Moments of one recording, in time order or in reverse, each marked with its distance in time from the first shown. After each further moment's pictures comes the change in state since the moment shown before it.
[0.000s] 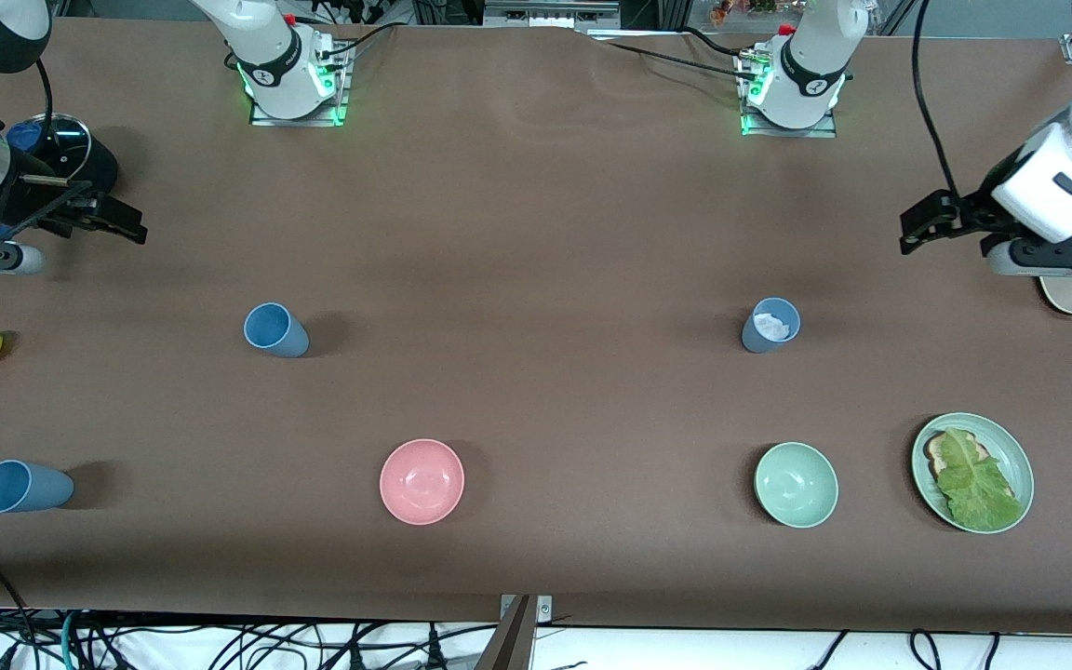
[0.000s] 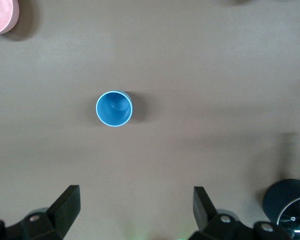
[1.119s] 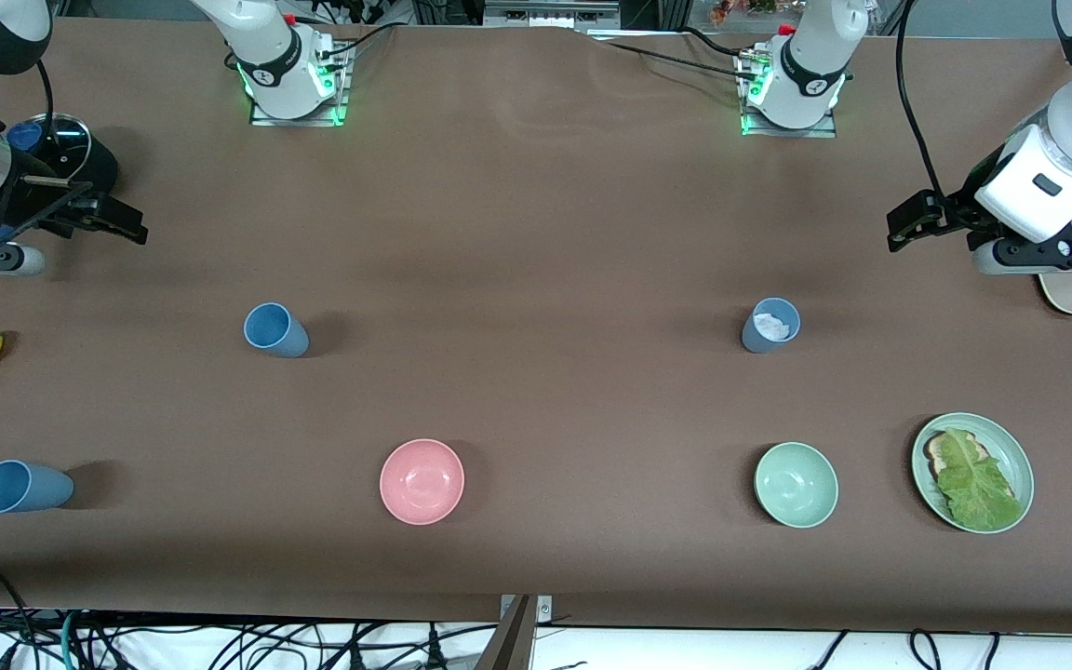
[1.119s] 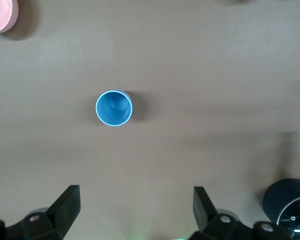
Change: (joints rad) left arm -0.088 -0.006 0.087 -0.011 0.000 -0.001 -0.034; right arm 0.000 0.001 0.000 0.000 0.000 -0.003 0.000
